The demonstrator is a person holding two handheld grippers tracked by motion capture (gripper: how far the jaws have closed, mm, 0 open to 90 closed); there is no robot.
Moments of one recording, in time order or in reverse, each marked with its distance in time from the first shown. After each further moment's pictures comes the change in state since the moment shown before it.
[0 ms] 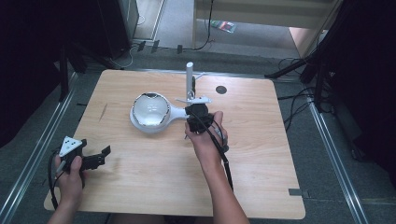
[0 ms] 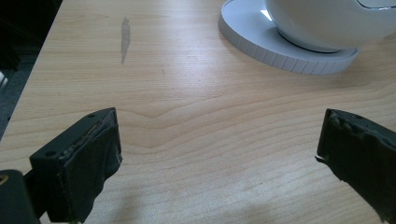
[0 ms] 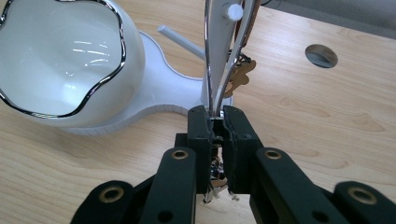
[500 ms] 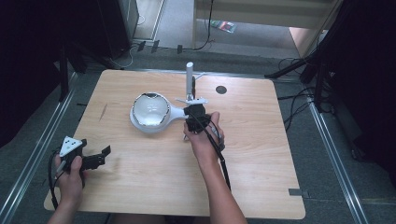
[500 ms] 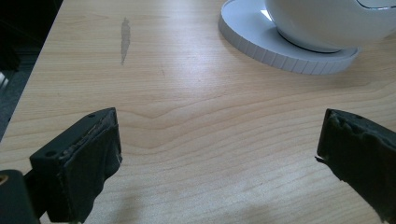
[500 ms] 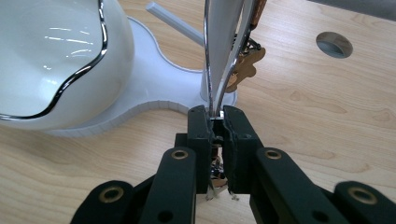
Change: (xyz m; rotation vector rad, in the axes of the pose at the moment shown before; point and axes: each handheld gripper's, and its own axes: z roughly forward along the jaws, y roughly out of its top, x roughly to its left) left arm 0.000 0.000 0.000 0.000 0.002 0.002; right arm 0.001 -0.006 0.030 0.022 -0.010 0.005
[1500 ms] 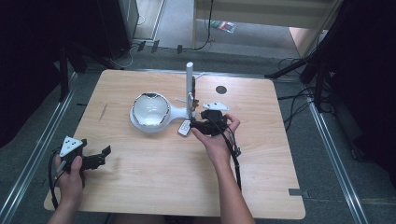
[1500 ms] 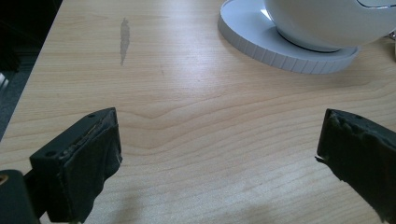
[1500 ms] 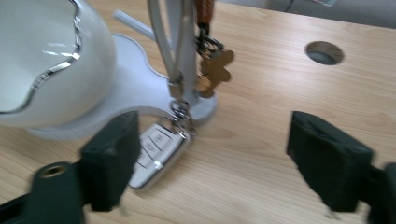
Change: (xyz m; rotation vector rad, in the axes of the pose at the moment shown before) left arm 0.000 0.000 0.000 0.001 -0.001 0.006; right arm -0.046 -0.024 -0.002 -0.119 0.096 0.036
